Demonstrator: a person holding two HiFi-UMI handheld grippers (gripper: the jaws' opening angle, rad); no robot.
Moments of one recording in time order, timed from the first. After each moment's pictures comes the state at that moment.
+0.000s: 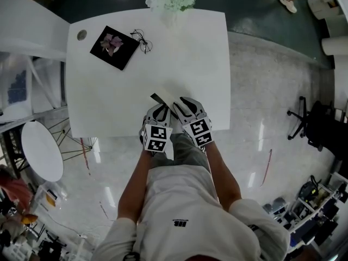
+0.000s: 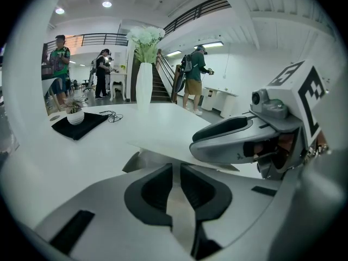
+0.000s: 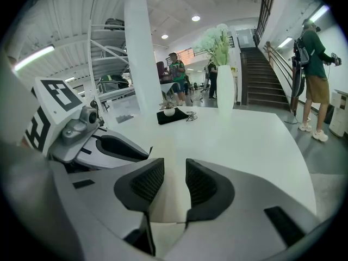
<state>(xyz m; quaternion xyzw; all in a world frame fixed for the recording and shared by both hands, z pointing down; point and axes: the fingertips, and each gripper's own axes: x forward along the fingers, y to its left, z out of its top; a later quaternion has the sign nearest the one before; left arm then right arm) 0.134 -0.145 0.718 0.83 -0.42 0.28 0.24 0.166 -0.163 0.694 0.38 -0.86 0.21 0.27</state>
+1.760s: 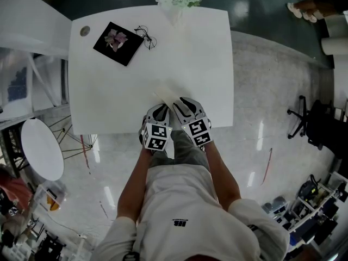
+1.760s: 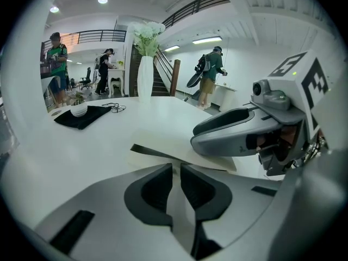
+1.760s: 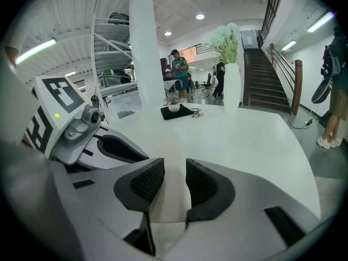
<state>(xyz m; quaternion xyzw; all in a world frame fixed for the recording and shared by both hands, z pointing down) 0.114 -0.122 0.739 0.82 -0.41 0.30 0.25 0.147 -0.145 0.705 0.38 -0.86 0.19 0.29</state>
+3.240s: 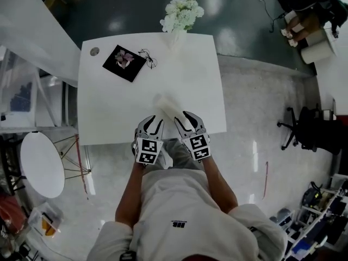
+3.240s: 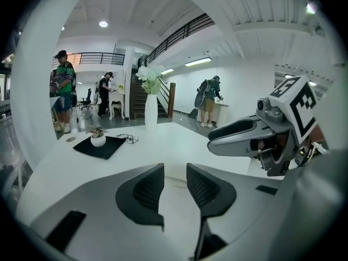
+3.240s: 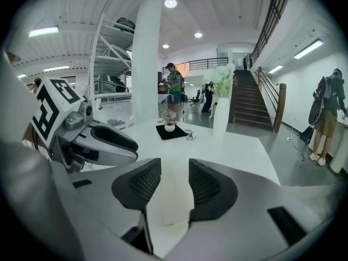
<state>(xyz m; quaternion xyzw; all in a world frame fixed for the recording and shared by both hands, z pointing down) 0.057 -0.102 0.649 0.86 -0.42 0.22 0.17 0.134 -0.110 0.623 0.46 -0.84 0.13 0.26</state>
